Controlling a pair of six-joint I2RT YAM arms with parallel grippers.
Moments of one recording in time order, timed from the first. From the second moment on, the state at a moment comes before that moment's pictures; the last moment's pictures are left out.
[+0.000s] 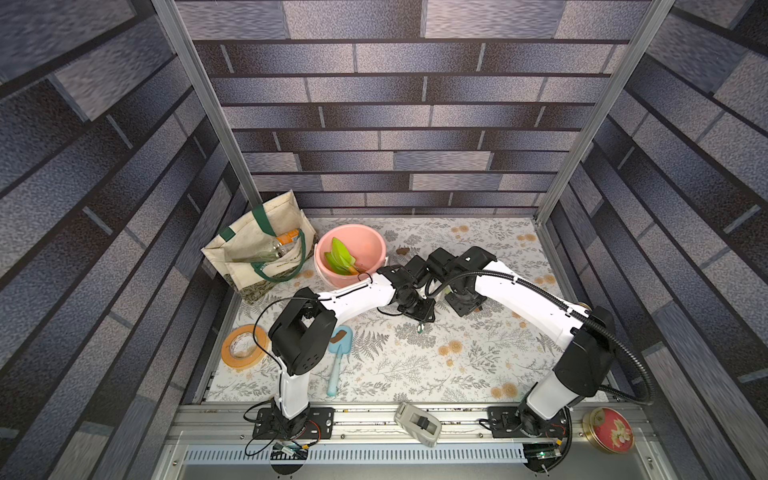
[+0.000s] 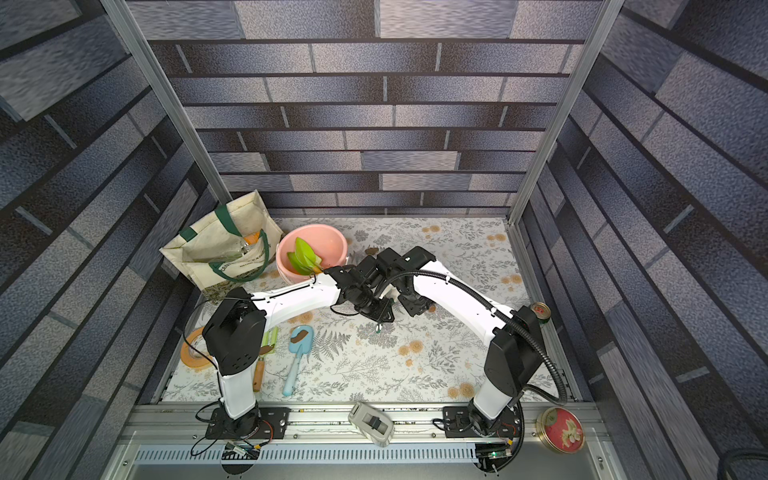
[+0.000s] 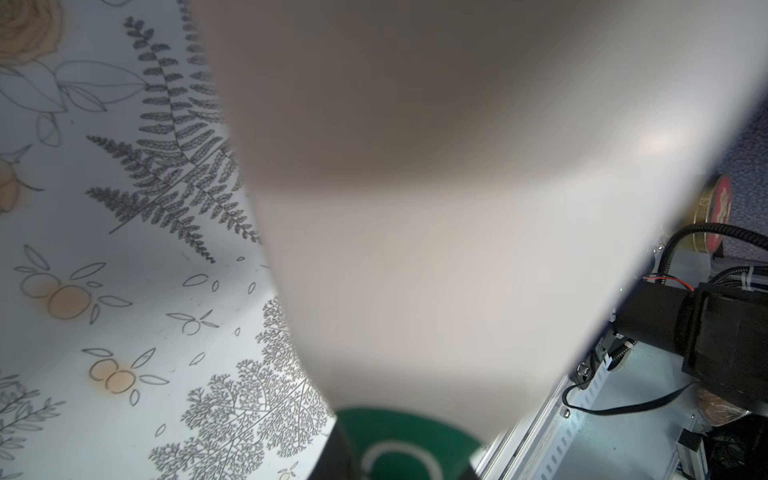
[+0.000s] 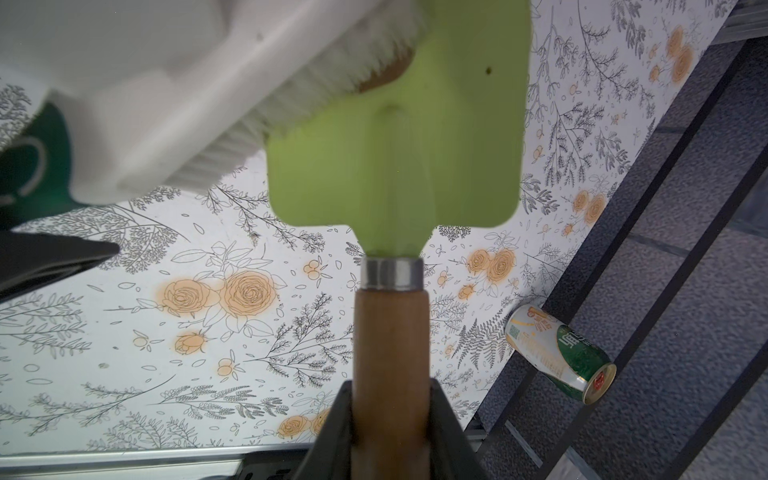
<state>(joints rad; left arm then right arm) -0.80 1.91 1.42 -0.64 0.45 -0.29 0.76 1.64 1.48 -1.43 0.42 0.16</state>
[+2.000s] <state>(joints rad) -0.81 1.84 1.38 -0.67 0.53 -0.25 0.78 1.64 1.45 -1.40 0.39 0.16</state>
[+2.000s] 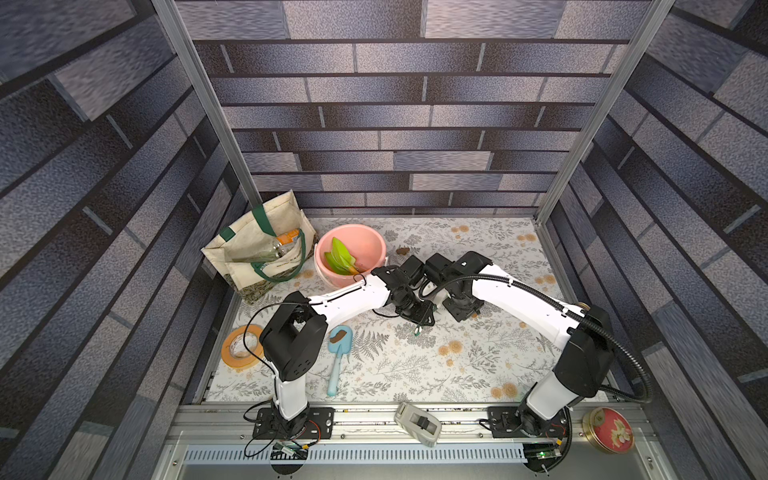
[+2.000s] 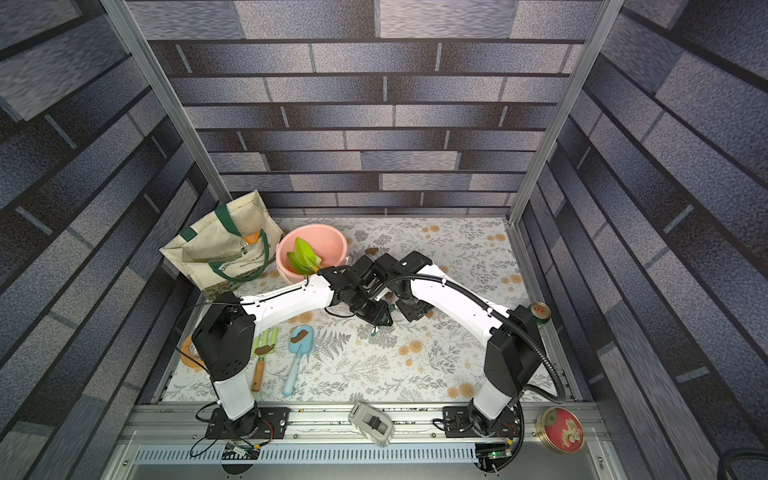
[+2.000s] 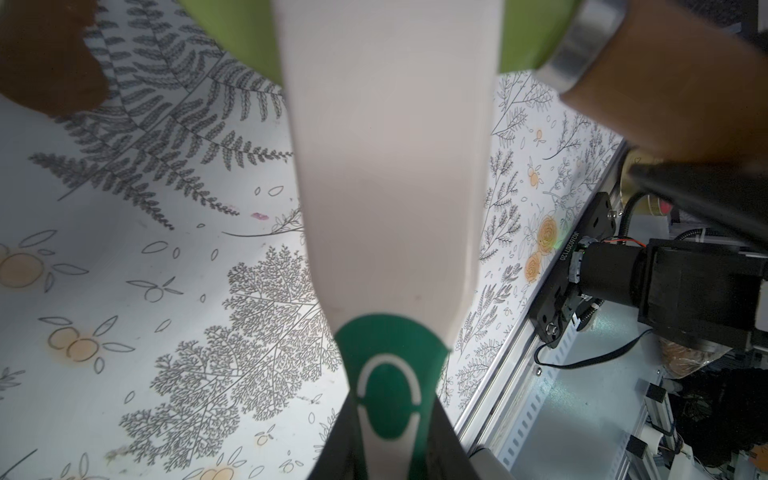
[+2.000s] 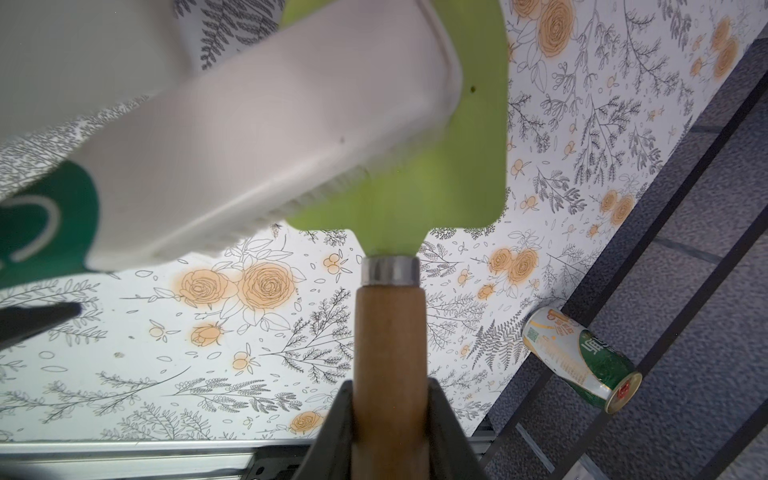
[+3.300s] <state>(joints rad) -0.69 1.93 1.50 -0.59 0.31 -0.26 0.57 1.45 1.41 -1.28 0.20 0.34</state>
